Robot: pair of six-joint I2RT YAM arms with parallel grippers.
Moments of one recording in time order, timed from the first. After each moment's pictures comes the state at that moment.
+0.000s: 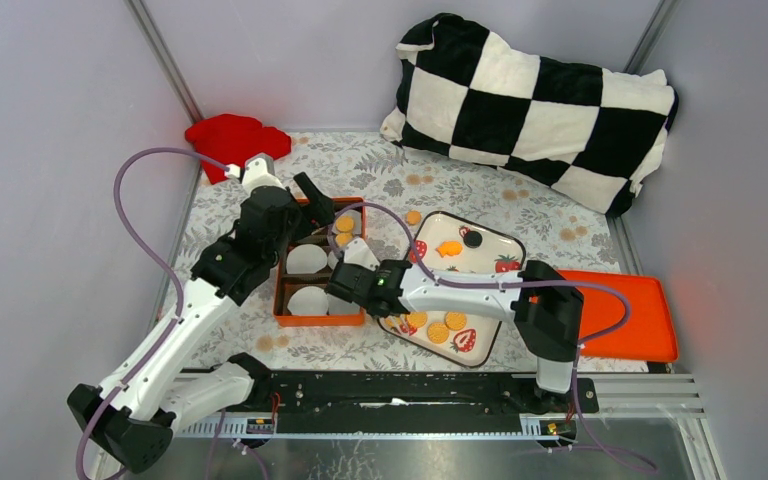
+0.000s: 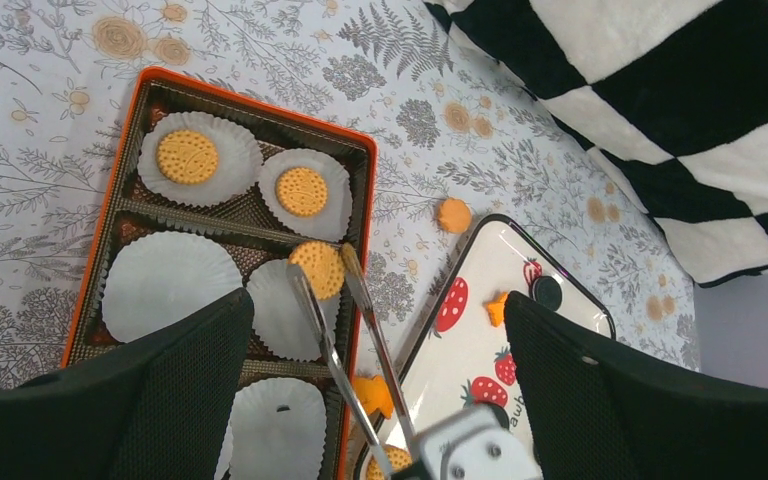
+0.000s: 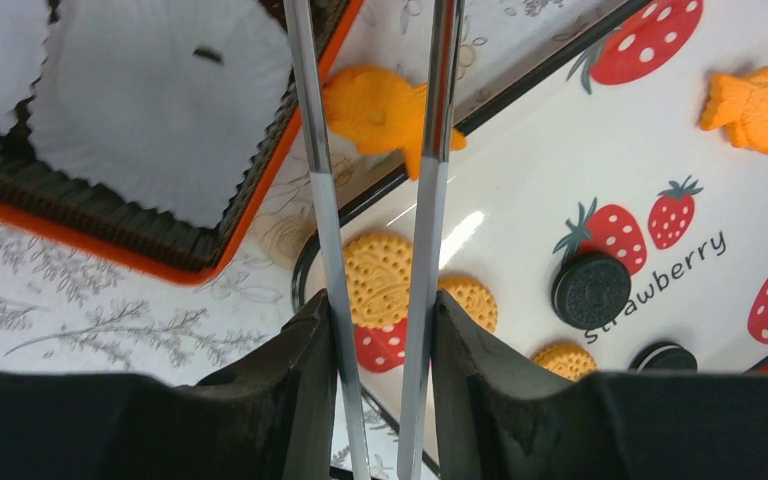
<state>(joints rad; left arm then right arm) -0.52 0.98 1.04 -0.52 -0.36 -0.73 1.25 1.85 1.43 -0.83 0.50 0.54</state>
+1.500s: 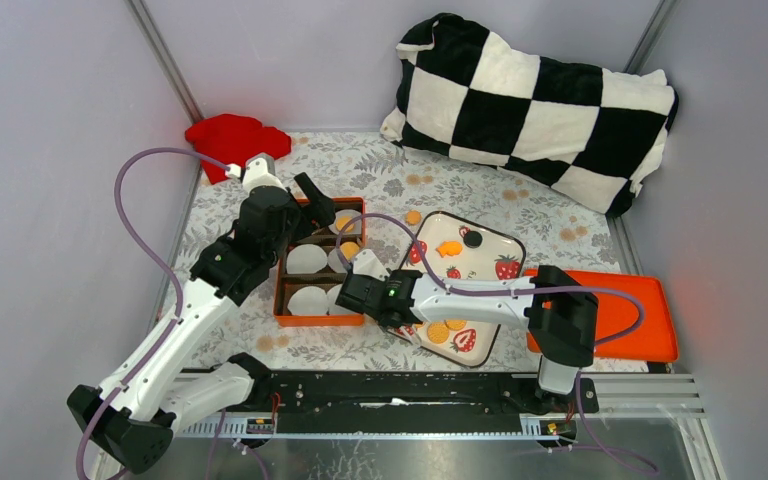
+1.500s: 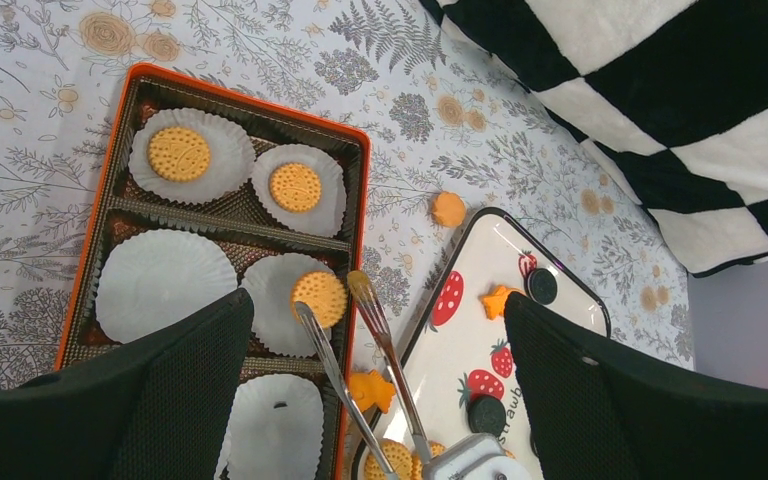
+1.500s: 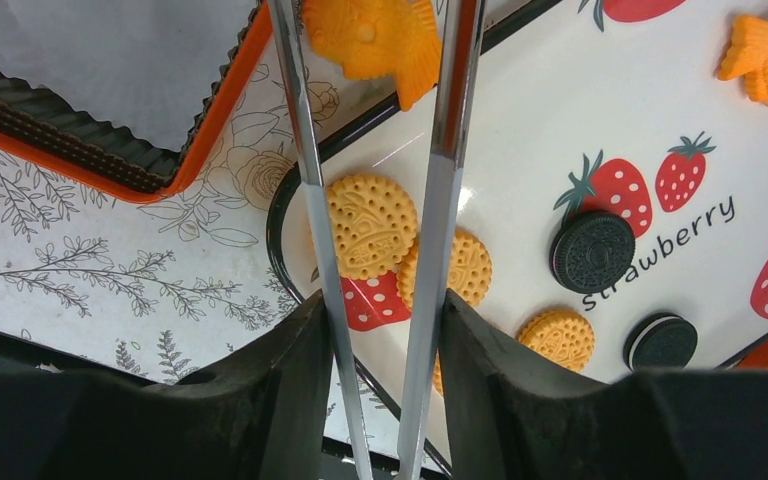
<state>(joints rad) -0.52 0.98 1.04 -0.52 -0.33 -0.72 1.26 1.78 1.31 -0.81 0.48 0.54</state>
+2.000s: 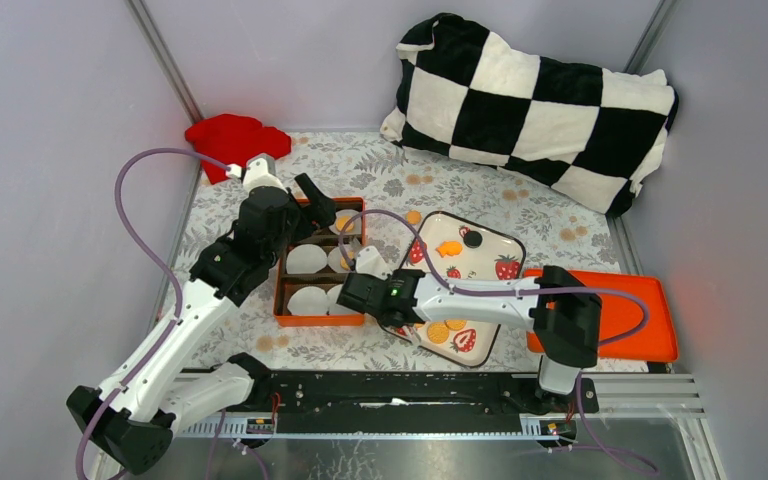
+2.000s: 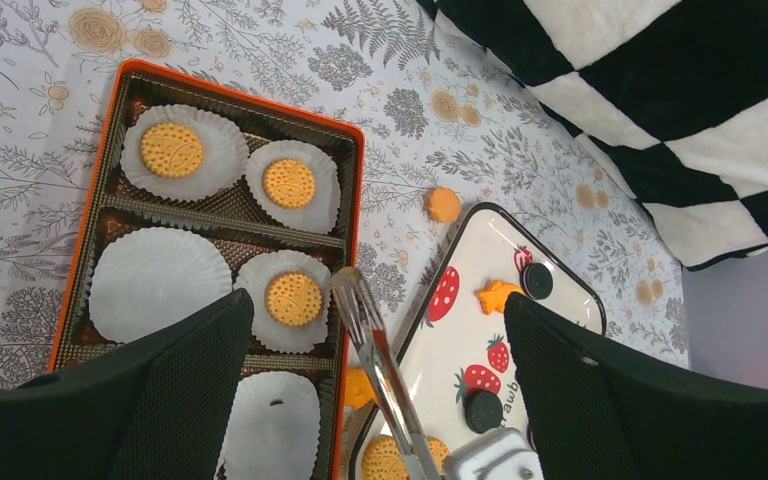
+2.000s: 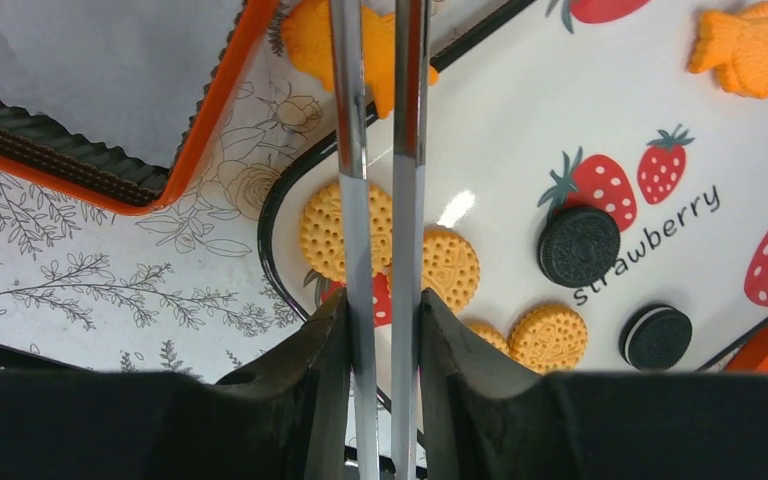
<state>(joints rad) -0.52 0.97 1.03 -0.52 -0.32 -0.72 1.26 1.77 1.31 -0.81 0.51 0.56</state>
